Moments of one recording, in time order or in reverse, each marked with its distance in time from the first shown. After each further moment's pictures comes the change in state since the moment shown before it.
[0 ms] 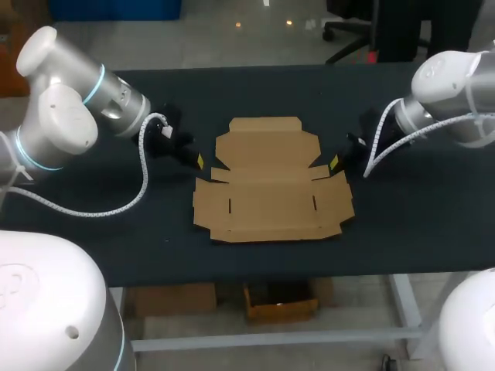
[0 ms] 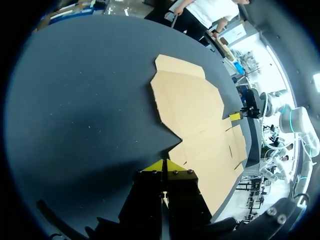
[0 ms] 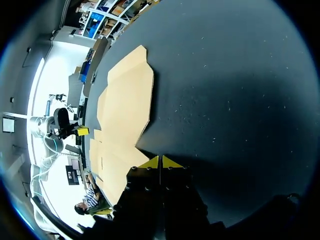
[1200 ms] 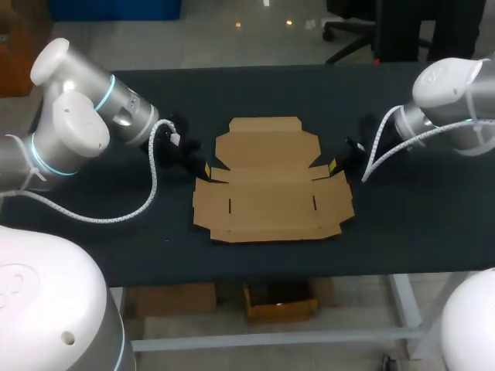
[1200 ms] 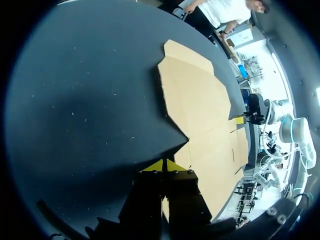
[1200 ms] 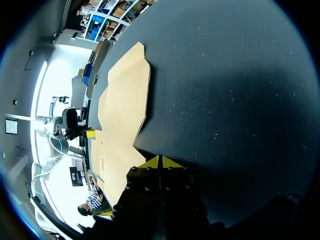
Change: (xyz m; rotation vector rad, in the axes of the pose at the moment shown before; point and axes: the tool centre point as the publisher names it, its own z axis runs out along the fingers) left arm -0.003 0.007 0.031 -0.040 0.027 -0.090; right arm -0.002 -0.005 0.011 -0.010 0.040 0.013
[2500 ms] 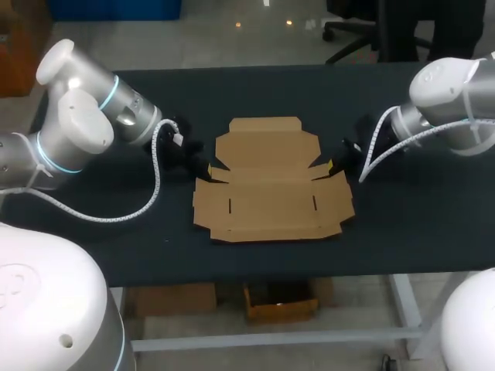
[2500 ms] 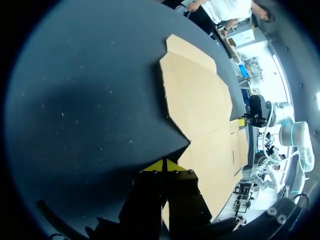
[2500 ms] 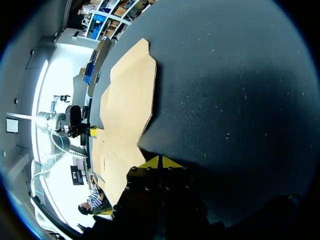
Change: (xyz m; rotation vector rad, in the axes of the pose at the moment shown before) left arm 0.000 -0.002 0.010 -0.026 0.020 -0.024; right arm 0.007 -0.001 0.006 0.006 0.012 -0.007
